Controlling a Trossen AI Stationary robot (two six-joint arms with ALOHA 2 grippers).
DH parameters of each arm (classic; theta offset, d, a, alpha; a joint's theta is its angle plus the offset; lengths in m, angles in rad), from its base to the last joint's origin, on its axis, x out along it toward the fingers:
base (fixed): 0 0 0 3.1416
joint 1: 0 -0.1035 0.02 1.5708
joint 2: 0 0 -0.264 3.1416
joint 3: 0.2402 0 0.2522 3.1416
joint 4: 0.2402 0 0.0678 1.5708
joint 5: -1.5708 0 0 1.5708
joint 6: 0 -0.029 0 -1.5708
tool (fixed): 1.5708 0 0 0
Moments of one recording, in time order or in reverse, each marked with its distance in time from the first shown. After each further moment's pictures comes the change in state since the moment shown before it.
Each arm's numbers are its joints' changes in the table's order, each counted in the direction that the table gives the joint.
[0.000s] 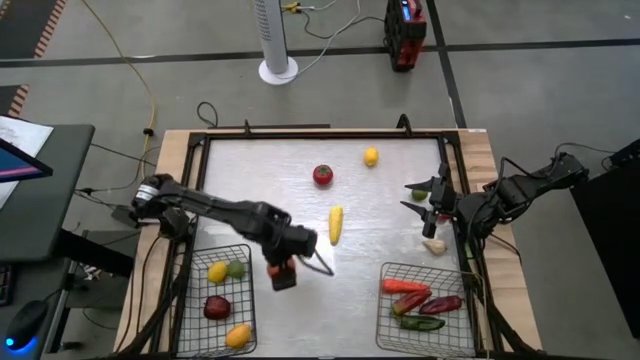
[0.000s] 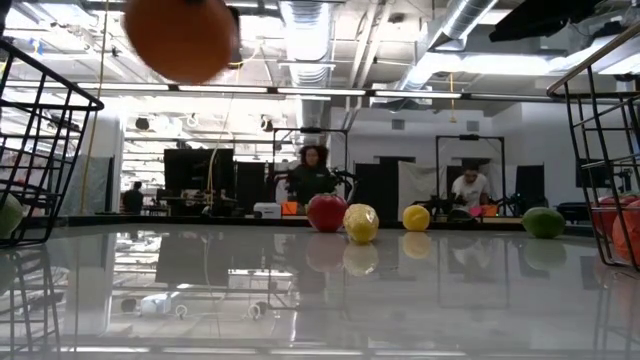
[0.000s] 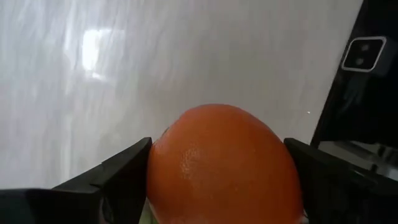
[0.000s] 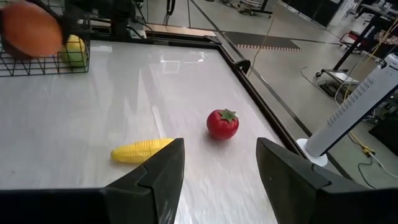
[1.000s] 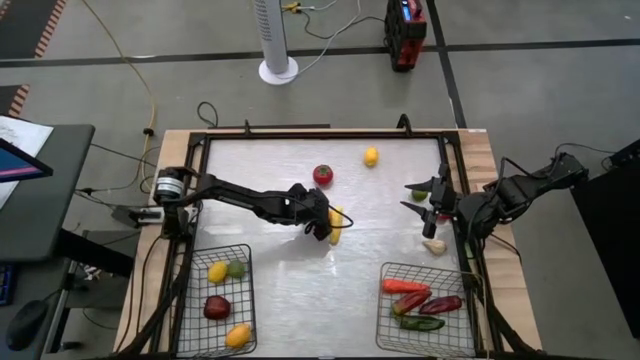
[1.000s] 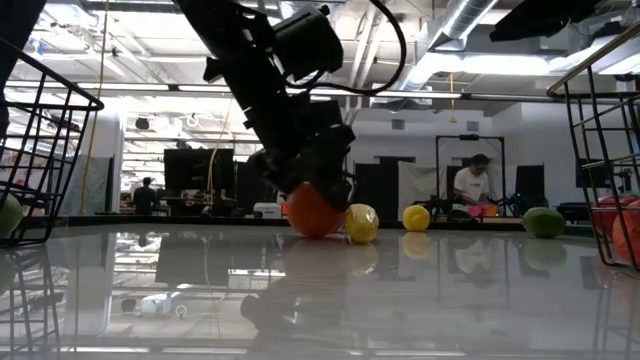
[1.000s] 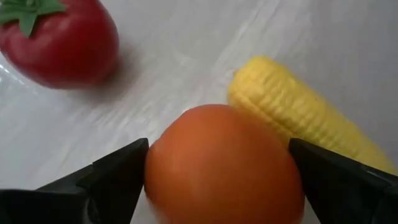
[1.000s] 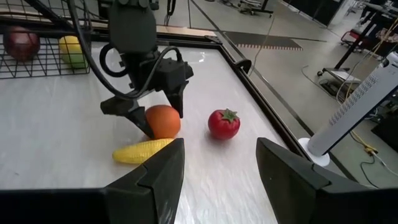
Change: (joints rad) left arm -0.288 0.123 -0.511 -0.968 0.530 -0.085; right arm -0.001 0.000 0.000 -0.002 0.001 -0.010
